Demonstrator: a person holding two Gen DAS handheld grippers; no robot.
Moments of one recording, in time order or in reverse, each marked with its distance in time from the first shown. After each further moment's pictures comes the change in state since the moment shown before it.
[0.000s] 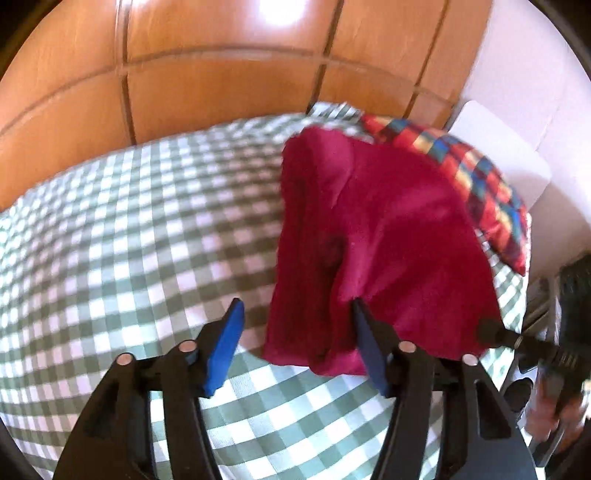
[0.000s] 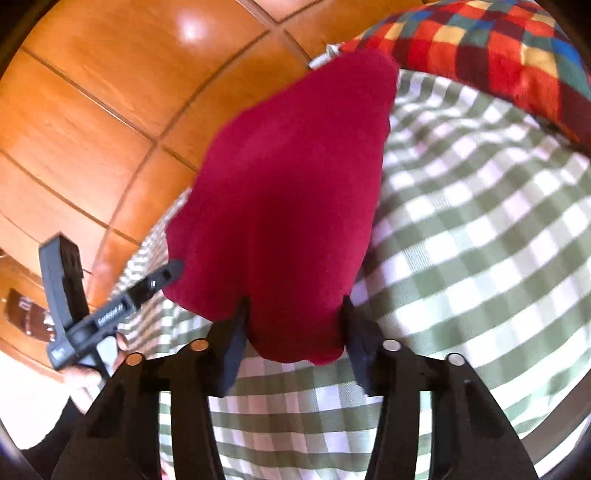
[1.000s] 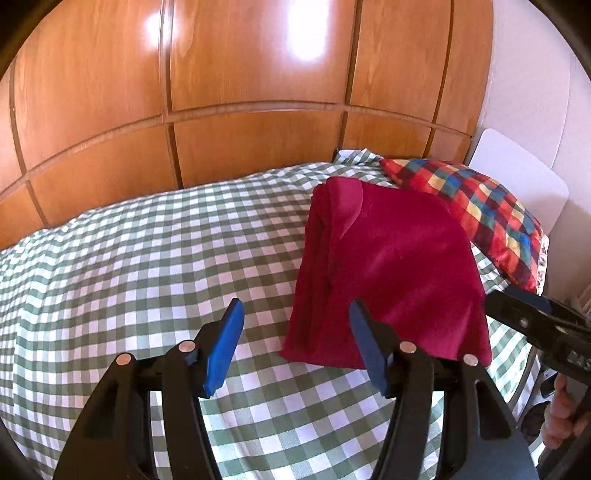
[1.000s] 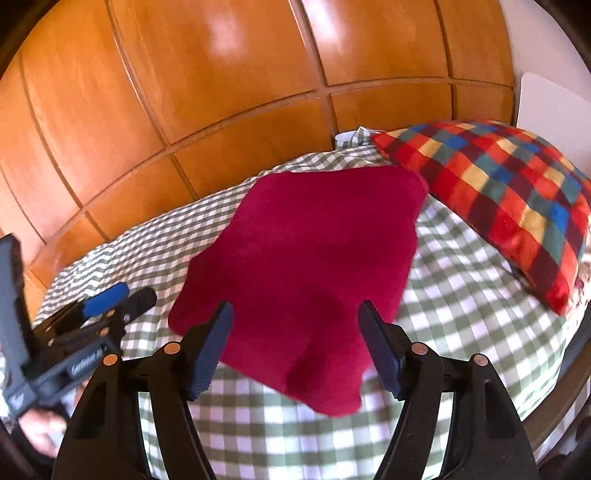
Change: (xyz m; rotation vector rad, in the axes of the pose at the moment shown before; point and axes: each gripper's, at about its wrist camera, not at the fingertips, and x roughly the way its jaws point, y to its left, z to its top) left arm -0.064 -0.020 -0.012 0.008 -0.195 0.156; right arm -0.025 0.086 0.029 -0.296 -0.188 -0.236
